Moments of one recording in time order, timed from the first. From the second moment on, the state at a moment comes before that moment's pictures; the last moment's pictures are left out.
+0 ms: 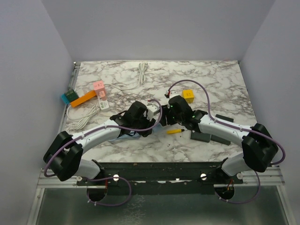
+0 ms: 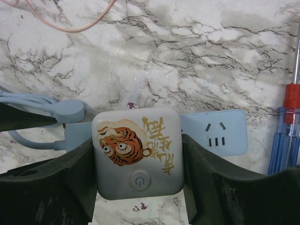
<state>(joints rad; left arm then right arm) -0.74 1.36 0.80 -0.27 0.19 -0.03 0.78 1.47 0.92 -0.17 0.11 0.36</state>
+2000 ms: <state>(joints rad) -0.73 1.43 0.82 -0.29 0.23 -0.07 0.86 1.39 0.78 -0.04 0.27 0.44</state>
